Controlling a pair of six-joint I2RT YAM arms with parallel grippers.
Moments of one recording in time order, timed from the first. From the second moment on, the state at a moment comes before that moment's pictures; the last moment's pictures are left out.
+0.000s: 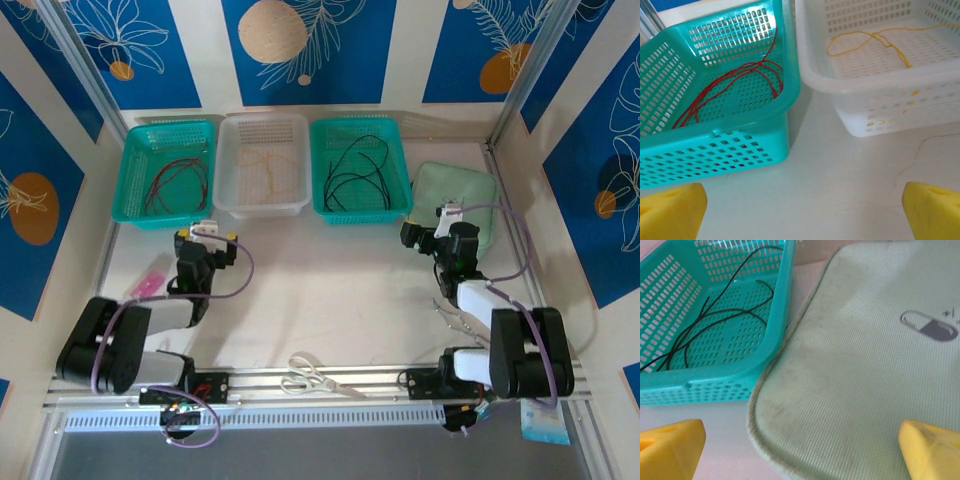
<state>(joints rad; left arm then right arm) -0.23 1.37 0.26 0.81 -0.30 0.12 0.00 1.28 0.38 0.51 -0.12 0.16</state>
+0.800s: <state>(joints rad) -0.15 1.59 0.34 0.97 -0.25 0.10 0.00 1.50 0.41 0.78 -0.14 0.06</state>
